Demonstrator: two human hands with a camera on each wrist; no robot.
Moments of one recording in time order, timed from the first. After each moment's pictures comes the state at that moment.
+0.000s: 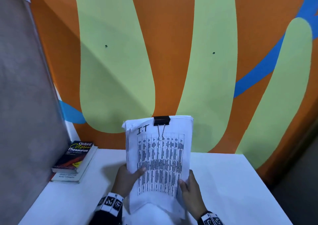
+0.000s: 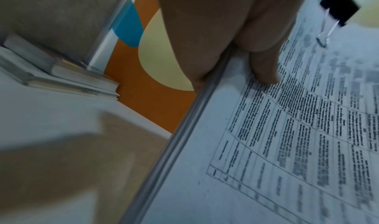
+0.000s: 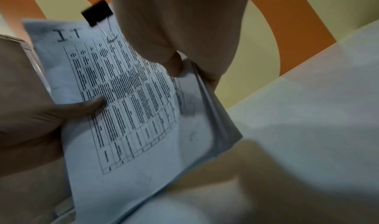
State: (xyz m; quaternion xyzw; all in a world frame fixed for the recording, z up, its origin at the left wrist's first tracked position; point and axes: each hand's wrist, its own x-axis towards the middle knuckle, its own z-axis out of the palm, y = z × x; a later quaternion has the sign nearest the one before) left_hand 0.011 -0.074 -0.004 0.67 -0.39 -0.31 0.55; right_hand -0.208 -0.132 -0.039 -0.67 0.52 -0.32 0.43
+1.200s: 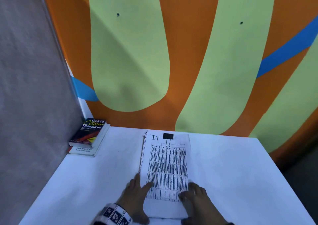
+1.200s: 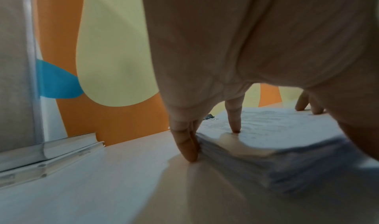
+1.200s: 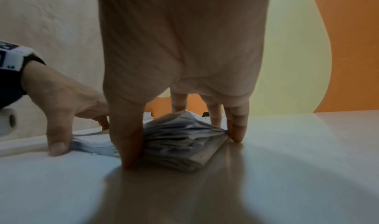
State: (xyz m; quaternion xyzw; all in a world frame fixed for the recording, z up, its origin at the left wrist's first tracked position) left_hand 0.006 -0.001 -0.076 0.72 -0.61 -0.31 -0.07; right_hand -0.239 -0.084 -0.097 -0.88 0.42 0.10 0.19
